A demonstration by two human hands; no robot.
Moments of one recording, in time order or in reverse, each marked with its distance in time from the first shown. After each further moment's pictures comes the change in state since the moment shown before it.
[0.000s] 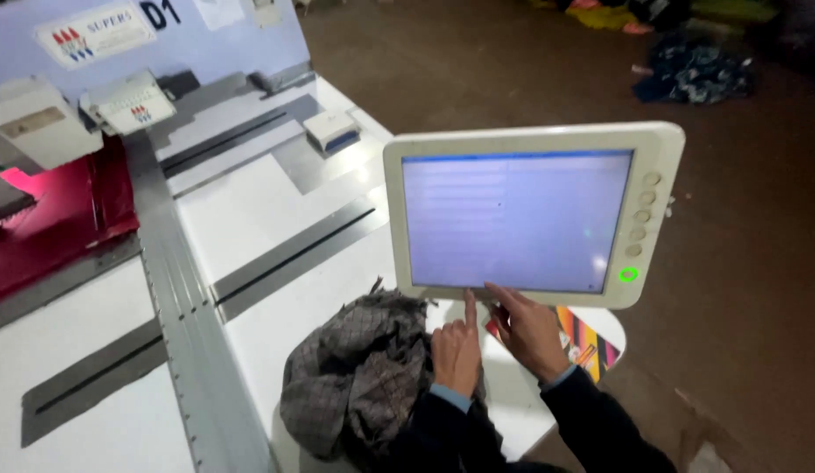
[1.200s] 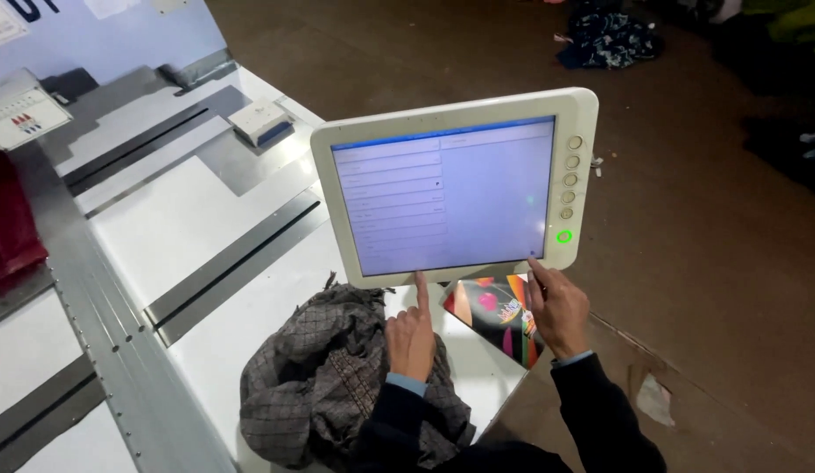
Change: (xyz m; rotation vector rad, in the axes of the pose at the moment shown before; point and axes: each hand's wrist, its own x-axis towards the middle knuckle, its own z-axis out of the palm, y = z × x) left_hand -0.009 -0.017 -0.059 -0.156 -0.028 0.070; right_hand -0.055 0.051 -0.058 -0.110 0.230 0.436
